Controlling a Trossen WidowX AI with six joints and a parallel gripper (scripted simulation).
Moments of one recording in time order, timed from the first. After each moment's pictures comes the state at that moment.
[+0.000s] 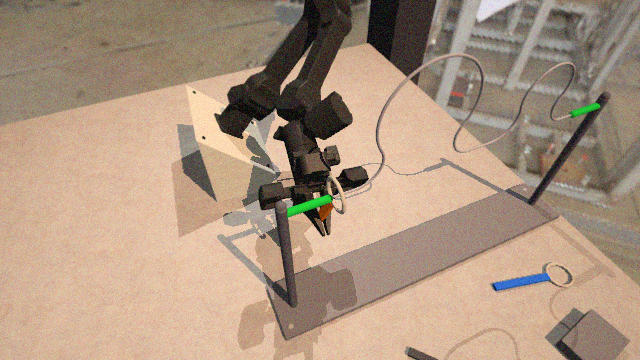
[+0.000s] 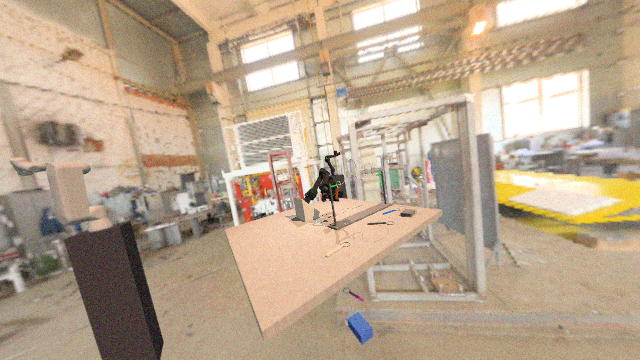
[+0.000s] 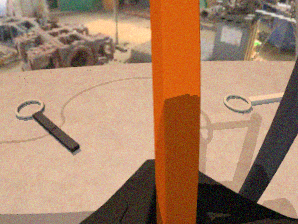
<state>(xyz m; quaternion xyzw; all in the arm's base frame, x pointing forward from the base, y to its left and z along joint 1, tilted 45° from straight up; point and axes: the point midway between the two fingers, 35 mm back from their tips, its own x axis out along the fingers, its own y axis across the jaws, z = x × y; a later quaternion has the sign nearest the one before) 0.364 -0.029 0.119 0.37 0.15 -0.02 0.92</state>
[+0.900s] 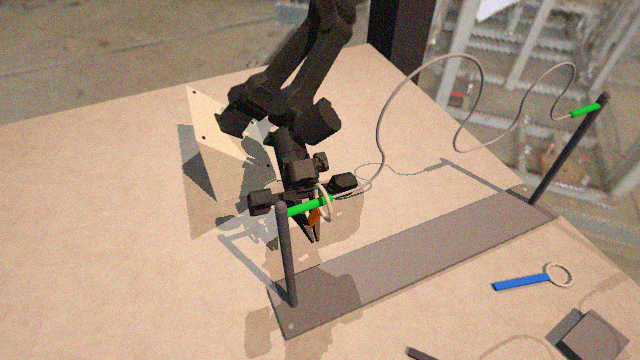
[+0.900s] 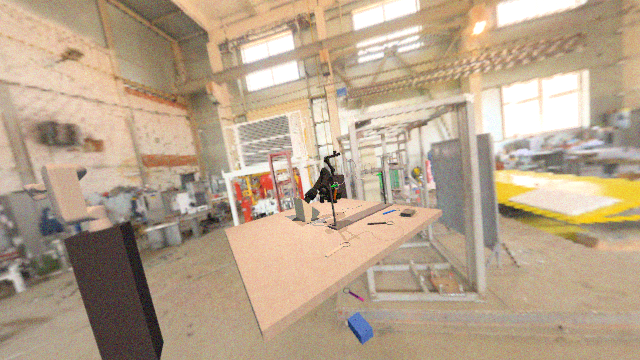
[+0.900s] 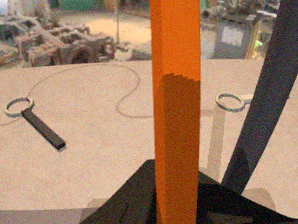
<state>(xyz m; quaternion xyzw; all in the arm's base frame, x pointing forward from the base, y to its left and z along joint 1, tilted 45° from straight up) 0.365 -0.039 0.100 0.37 0.15 -0.02 0.92</state>
